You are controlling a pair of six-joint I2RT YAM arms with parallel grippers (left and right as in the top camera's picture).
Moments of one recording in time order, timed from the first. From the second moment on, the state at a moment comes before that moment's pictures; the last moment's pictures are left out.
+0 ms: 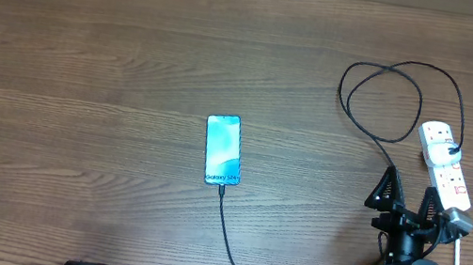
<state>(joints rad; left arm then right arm) 0.02 0.01 1.96 -1.69 -0.32 -0.37 -0.04 0.02 0.02 -0.02 0.09 0.46</state>
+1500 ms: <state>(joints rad) 0.02 0.01 1.96 -1.69 -0.32 -0.37 -0.05 0.01 0.02 -0.02 0.07 0.20</state>
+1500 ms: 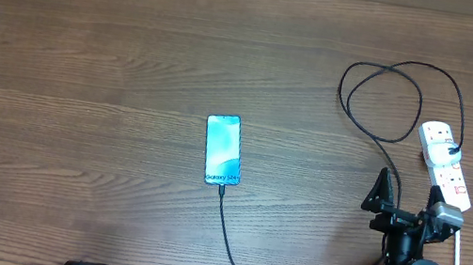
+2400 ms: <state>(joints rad) -0.01 0.01 0.73 -0.83 -0.22 -0.53 -0.05 0.01 0.02 -0.02 0.06 0.20</state>
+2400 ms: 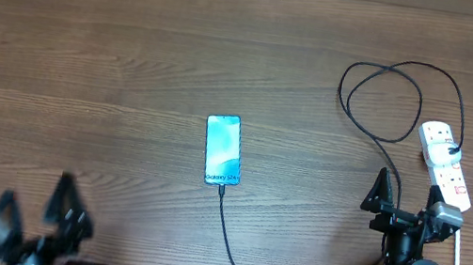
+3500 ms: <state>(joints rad) 0.00 0.01 0.01 -0.08 0.00 -0.13 -0.05 0.01 0.02 -0.02 0.07 0.20</state>
